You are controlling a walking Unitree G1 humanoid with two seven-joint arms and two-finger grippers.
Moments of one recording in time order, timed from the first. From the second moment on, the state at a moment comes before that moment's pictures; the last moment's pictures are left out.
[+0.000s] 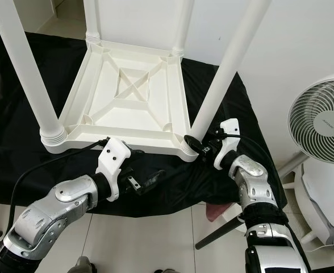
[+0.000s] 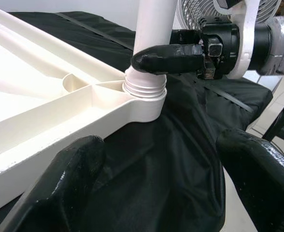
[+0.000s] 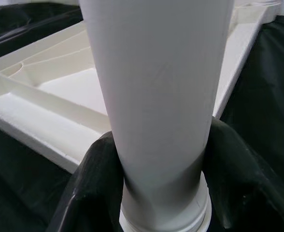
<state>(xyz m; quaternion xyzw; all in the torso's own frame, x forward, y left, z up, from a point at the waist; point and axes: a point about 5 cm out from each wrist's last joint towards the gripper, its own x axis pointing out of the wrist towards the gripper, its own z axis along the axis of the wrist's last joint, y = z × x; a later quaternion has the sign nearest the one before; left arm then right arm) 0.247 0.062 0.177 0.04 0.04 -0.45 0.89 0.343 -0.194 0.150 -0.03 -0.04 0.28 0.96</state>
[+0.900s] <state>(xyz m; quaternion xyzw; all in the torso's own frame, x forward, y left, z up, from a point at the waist) 0.246 0.059 0.178 0.04 0.04 -0.45 0.89 0.323 -0.135 0.149 0.05 -0.05 -0.09 0.99</state>
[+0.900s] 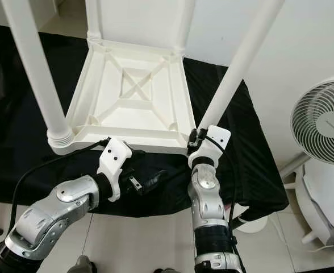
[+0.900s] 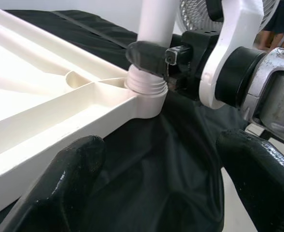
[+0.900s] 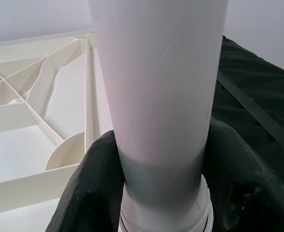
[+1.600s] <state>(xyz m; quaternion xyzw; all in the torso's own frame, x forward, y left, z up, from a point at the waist) 0.246 0.057 0.178 0.04 0.04 -0.45 0.89 0.320 -0.161 0.146 0.01 -0.05 0.03 1.00</state>
